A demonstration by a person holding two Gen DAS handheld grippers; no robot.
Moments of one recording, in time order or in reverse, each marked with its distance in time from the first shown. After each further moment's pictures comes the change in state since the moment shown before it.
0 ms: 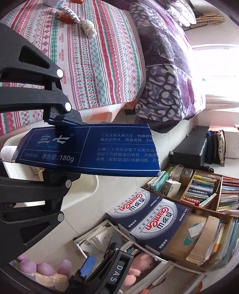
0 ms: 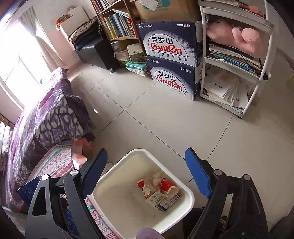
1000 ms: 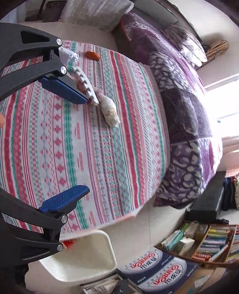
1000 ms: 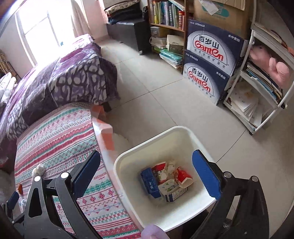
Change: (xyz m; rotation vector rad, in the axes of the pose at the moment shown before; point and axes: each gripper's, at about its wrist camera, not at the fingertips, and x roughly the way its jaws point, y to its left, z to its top) left arm -0.030 0.195 -0.029 -0.060 0.175 0.412; right arm 0.007 0.126 -0.077 -0.318 0.073 0.008
